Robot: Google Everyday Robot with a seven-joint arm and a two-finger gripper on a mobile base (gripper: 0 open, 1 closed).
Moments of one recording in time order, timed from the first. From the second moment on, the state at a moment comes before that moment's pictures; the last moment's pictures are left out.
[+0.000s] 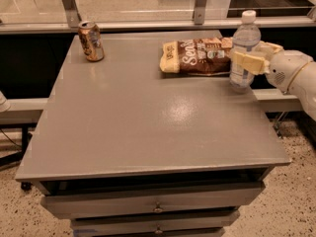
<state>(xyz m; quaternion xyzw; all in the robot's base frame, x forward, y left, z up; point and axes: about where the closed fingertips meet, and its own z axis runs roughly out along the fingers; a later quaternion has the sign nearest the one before) 0.650 -0.254 0.935 -0.22 0.66 0.18 0.70</state>
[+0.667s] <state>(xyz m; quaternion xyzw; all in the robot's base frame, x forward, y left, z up) 0.640 -0.263 0.931 -0.19 0.64 0.19 0.72</state>
